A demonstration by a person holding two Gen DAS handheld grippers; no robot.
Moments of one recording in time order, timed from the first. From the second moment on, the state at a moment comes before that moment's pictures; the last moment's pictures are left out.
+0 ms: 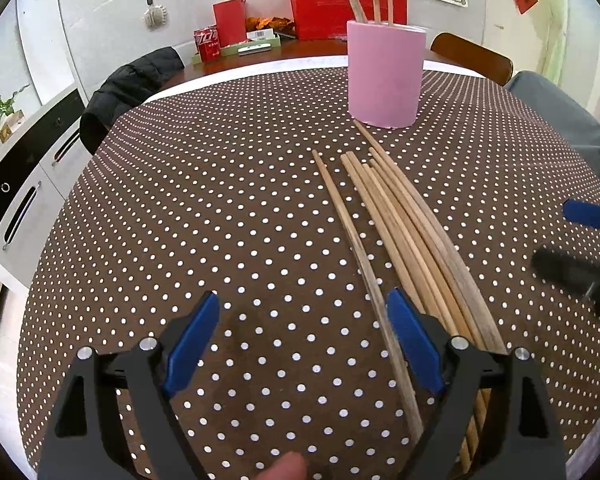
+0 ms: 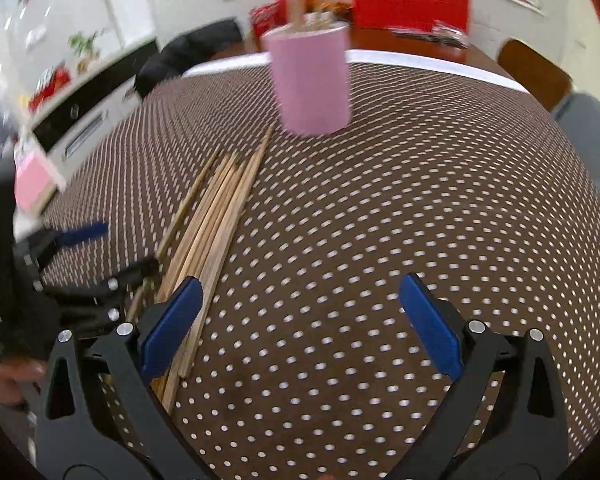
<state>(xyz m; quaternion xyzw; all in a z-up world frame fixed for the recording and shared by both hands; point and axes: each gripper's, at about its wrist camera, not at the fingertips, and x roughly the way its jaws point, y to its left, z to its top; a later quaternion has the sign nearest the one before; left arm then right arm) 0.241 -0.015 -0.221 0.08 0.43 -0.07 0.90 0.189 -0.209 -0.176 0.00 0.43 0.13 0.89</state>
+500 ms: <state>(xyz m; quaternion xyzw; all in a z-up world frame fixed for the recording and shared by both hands) 0.242 0.008 -0.224 0.02 0.44 -0.08 0.90 0.200 -0.169 -0.197 -0.08 0.46 0.12 0.88</state>
